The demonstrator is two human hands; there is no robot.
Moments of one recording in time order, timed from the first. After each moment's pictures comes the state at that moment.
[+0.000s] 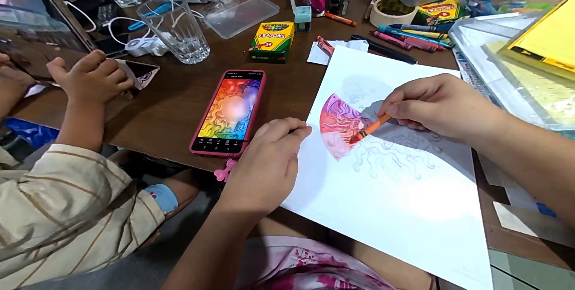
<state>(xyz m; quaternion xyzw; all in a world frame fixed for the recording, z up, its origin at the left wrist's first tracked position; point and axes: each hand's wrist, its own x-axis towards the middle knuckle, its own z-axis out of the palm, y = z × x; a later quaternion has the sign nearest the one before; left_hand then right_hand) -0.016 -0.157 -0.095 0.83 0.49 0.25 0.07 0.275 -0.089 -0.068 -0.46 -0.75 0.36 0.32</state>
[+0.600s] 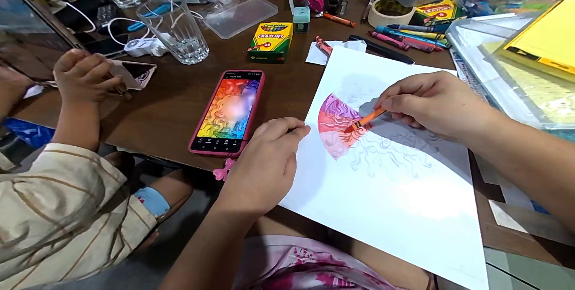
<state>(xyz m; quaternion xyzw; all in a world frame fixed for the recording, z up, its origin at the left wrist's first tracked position) -0.016 -0.156 -0.094 0.83 0.49 0.24 0.07 0.270 -0.090 -0.065 -0.50 -0.71 0.38 0.33</state>
